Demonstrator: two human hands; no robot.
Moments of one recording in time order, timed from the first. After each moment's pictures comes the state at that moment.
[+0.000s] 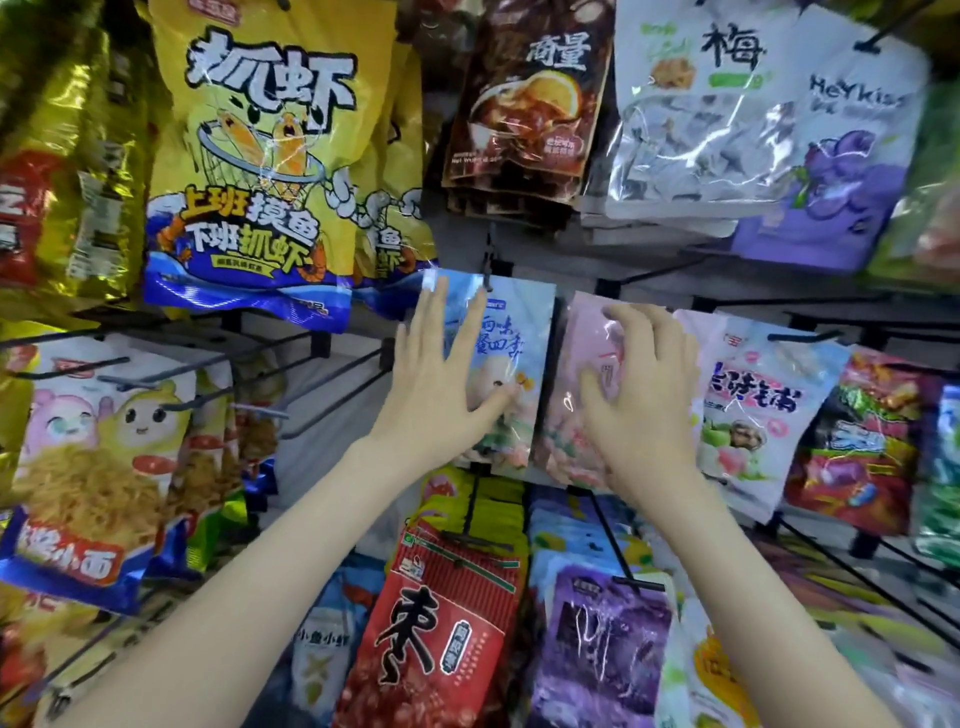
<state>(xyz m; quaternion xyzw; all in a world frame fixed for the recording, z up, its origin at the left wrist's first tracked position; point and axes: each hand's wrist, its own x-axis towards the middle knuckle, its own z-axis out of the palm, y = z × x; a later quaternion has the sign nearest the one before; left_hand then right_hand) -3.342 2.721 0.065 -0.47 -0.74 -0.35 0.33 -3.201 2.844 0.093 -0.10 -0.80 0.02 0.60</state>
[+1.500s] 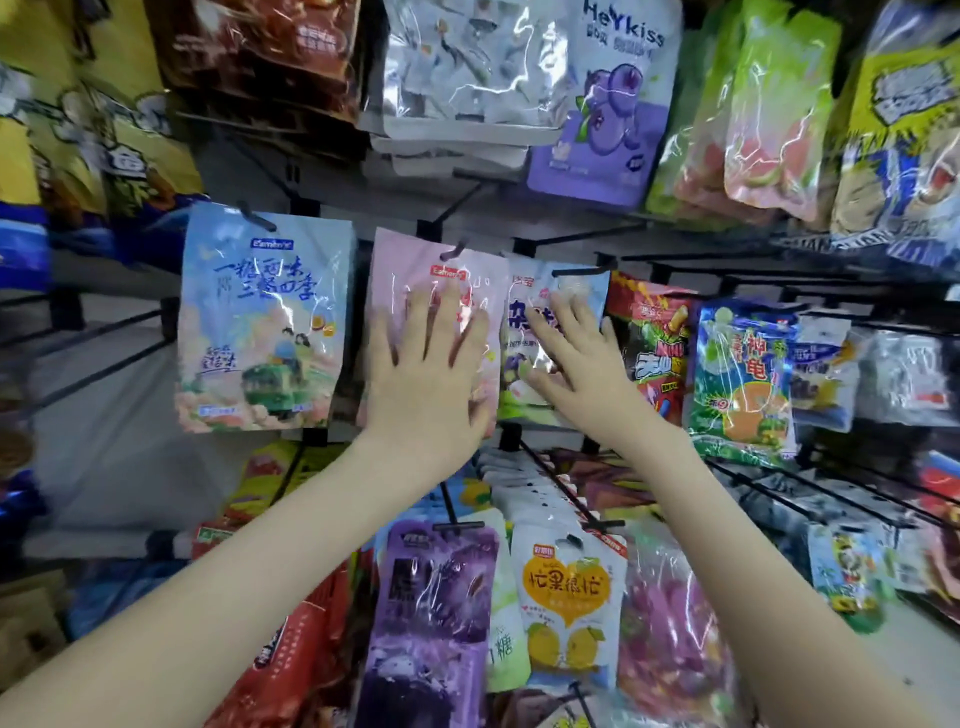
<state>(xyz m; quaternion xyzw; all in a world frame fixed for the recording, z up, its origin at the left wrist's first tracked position) -3.243 2.827 0.049 -0.48 -0.71 -0.20 0.47 -3.114 2.983 0.074 -0.14 -0.91 -0.08 0.39</state>
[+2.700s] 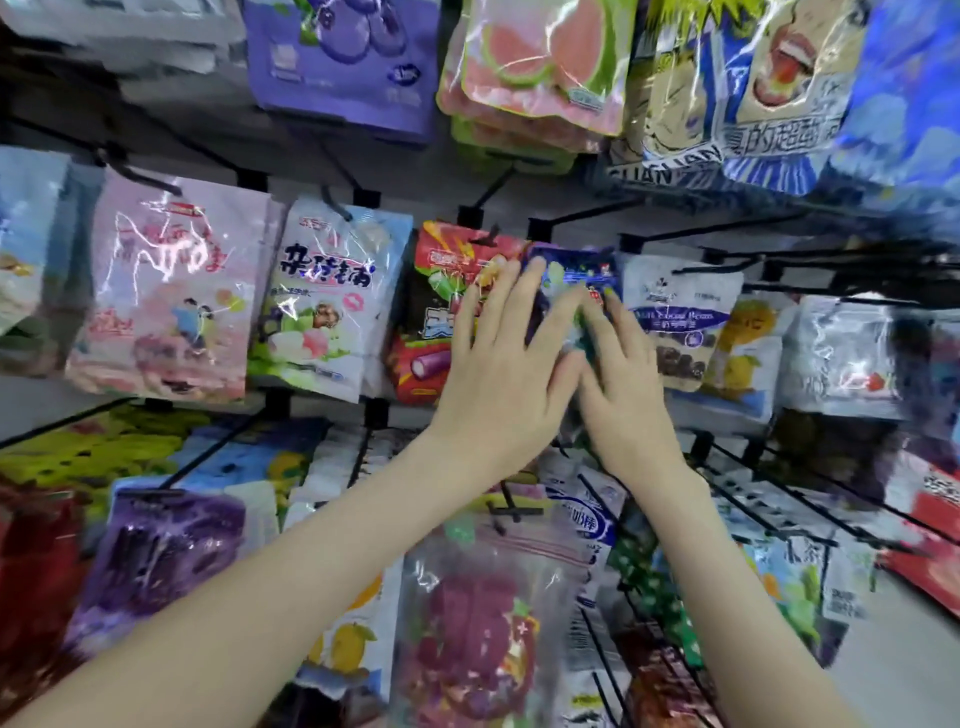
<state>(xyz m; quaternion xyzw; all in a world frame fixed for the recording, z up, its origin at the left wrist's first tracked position) -3.040 2.988 0.059 -0.55 -0.63 -0.36 0.42 -2.945 3.092 0.054 -0.16 -0.85 0.08 0.50</state>
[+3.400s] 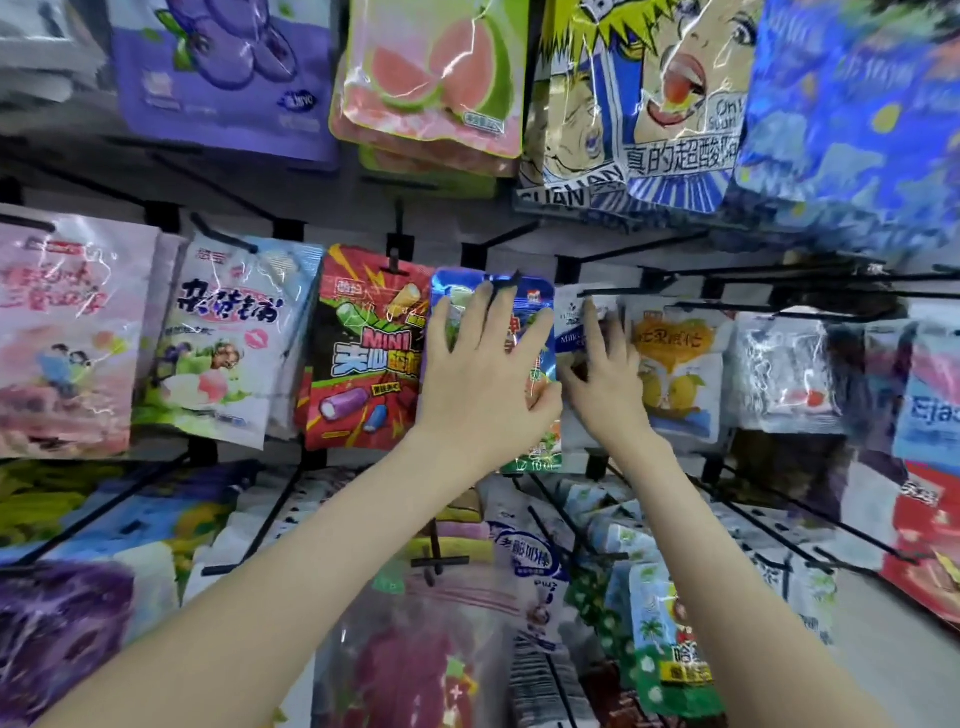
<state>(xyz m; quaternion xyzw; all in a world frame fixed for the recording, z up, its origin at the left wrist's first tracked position) -3.033 3.053 0.076 -0.51 -0.68 -0.25 0.46 -2.948 3.208 0.068 -0.30 -0.84 0.04 0.45</state>
